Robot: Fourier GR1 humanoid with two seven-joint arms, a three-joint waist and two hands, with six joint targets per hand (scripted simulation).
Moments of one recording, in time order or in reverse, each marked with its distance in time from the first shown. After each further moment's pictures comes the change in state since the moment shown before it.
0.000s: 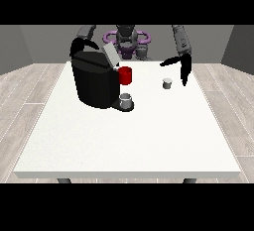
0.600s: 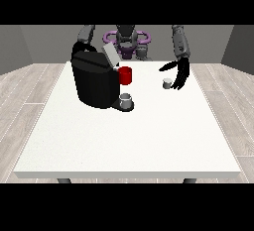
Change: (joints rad) left arm -0.074 -0.016 -0.066 0.150 -0.155 0.055 -0.005; right arm -0.053 -0.011 -0.012 0.110 0.026 -0.039 0.018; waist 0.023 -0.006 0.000
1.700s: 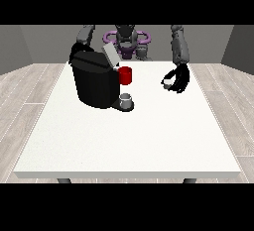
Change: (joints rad) left arm -0.099 0.033 -0.027 0.218 -0.236 0.243 -0.167; right arm -0.026 0.003 0.009 -0.015 -0.006 -0.001 0.023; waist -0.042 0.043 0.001
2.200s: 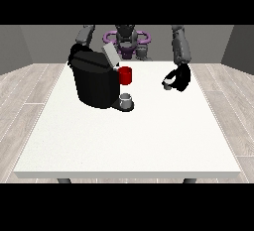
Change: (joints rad) left arm -0.057 0.026 -0.014 0.045 -0.063 -0.001 -0.048; right arm -0.016 0.001 -0.019 0.025 -0.021 -0.001 -0.013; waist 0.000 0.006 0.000
